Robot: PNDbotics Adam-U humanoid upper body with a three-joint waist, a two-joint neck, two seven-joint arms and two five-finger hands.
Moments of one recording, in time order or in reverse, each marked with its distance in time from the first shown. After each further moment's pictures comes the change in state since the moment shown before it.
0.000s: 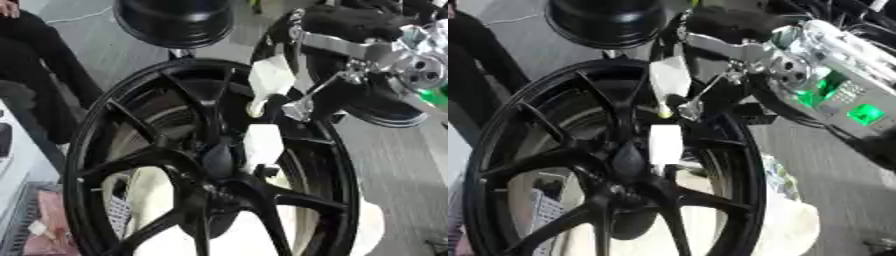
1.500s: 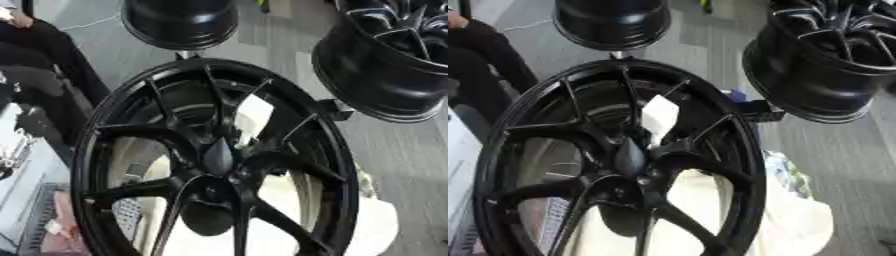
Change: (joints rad) left arm 0.058 -0.009 0.032 0.000 -0.020 0.002 0.034; right arm 0.406 -0.166 -0.755 0.755 0.332 0.468 -0.461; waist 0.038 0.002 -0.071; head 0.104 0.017
